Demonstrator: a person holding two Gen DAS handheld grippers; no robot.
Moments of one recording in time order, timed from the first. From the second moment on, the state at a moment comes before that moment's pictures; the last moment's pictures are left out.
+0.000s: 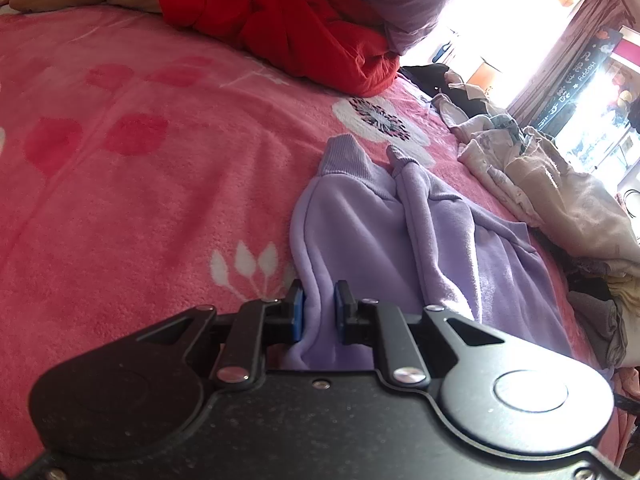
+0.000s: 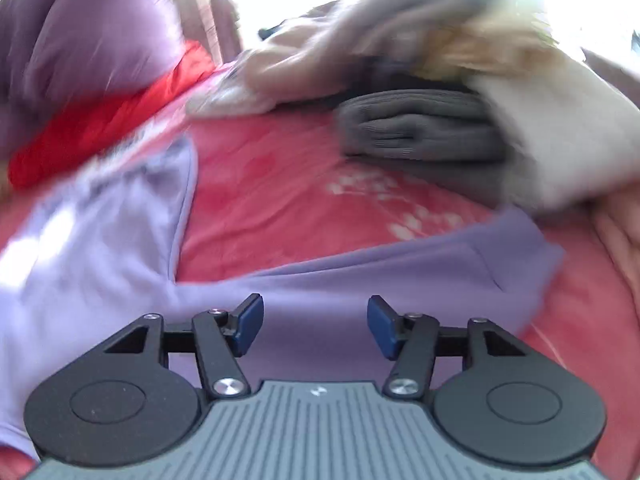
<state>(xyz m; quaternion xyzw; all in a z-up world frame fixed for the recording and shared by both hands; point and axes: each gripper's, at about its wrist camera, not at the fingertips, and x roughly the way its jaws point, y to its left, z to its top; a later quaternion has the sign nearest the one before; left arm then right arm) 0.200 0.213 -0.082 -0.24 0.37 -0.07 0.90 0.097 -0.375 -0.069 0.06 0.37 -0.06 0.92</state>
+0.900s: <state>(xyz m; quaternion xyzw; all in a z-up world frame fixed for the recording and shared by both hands) 0.201 0.212 -0.082 -0.23 0.37 -0.07 0.90 0.141 -0.476 -0.090 0.06 0.35 -0.13 0.93</state>
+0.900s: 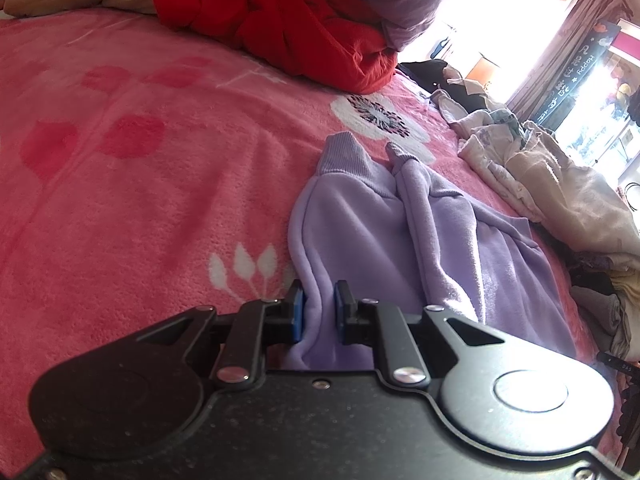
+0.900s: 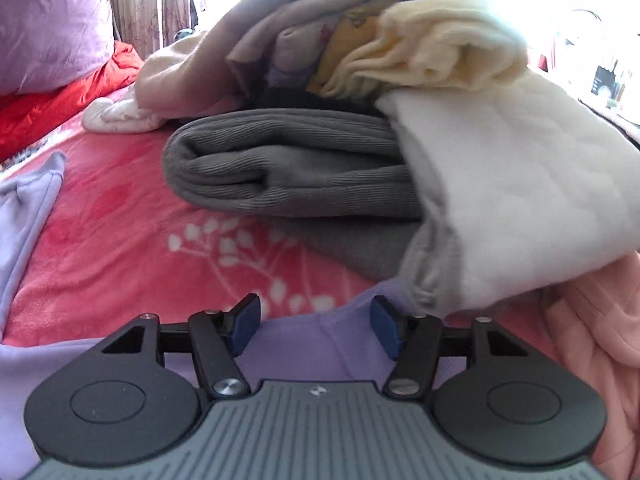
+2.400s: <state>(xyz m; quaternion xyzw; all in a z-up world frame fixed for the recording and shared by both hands) 0.201 0.238 -0.078 -0.31 0.34 -0.08 0.88 0.095 -0.248 -0.086 0.13 0.30 0.12 0.94</state>
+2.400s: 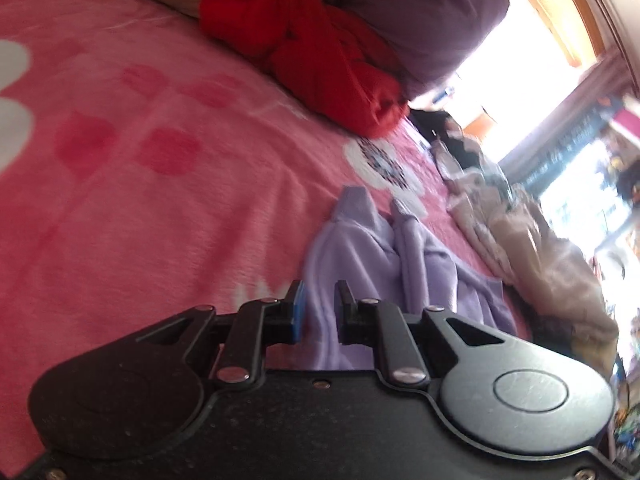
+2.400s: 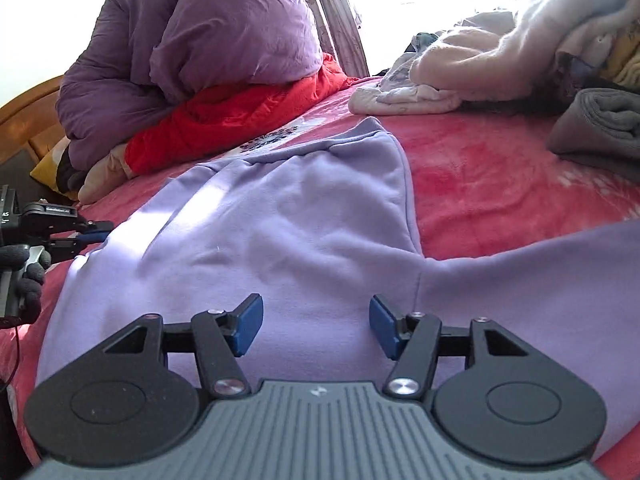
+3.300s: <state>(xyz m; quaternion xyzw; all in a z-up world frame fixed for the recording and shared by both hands) 0.176 0.146 -0.004 -0.11 0.27 -0.21 0.93 0.096 -0.260 -0.093 0.16 0.29 0.12 0.93</state>
